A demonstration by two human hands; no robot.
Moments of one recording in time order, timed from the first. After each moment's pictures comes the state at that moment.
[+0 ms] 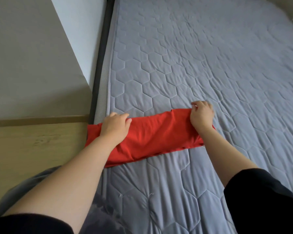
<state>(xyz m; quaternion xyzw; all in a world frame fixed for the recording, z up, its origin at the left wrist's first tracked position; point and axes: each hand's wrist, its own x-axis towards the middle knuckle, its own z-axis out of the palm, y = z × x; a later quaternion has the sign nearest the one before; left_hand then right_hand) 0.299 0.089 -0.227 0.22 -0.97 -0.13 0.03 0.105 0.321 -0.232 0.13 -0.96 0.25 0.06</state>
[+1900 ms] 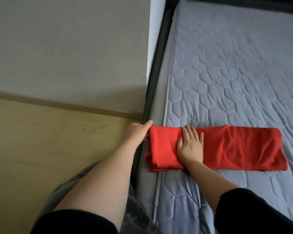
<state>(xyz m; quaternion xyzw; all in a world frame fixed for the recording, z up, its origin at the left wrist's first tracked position) 0.381 0.016 -0.233 0.51 -0.67 -0.54 0.07 0.276 0.184 -0.285 0.33 -0.93 0.17 0.04</state>
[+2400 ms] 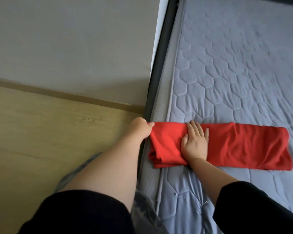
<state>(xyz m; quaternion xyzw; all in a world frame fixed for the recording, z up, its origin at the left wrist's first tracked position) 0.378 0.010 -0.245 0.48 -0.77 -0.42 -0.06 0.276 0.182 -0.290 0.33 -0.92 0.19 0.07</state>
